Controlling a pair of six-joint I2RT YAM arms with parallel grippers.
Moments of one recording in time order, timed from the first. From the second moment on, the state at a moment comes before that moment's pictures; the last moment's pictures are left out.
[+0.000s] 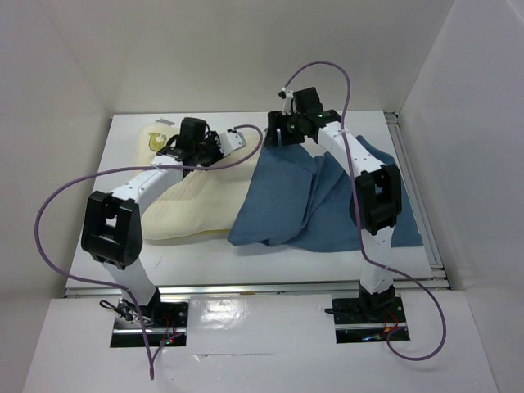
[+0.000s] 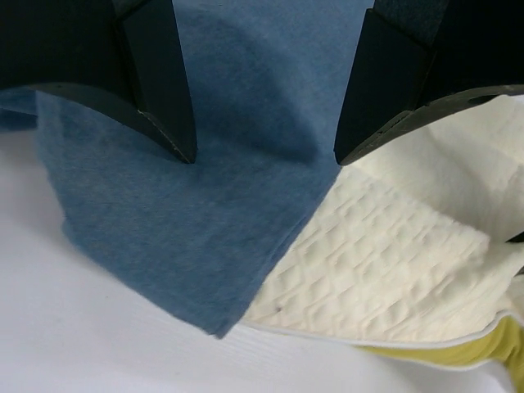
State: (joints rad) left arm -0.30 1.74 1.35 -0.27 0.22 0.81; right arm 0.36 2.09 1.93 -0.59 -0.33 0.17
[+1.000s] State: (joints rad) left arm -0.36 1.62 1.23 -0.16 0.19 0.89; right arm 0.40 2.10 2.02 -0.57 -0.19 0.15
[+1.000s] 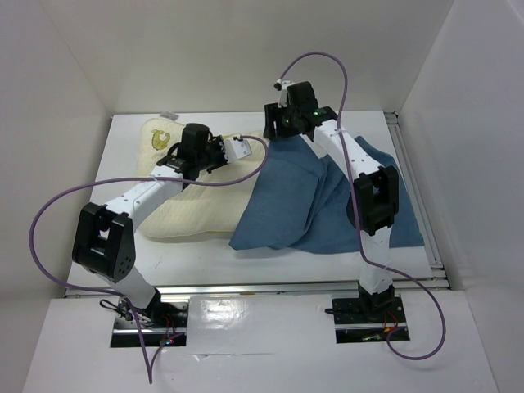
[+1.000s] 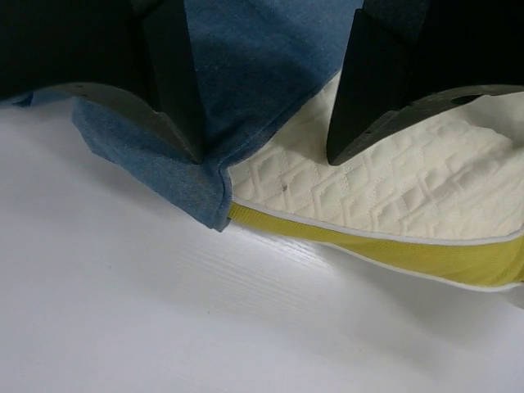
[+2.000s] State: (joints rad) left arm -0.40 1.59 1.20 -0.12 0.16 0.89; right arm 0.46 2.10 2.06 -0.57 -0.23 0.15
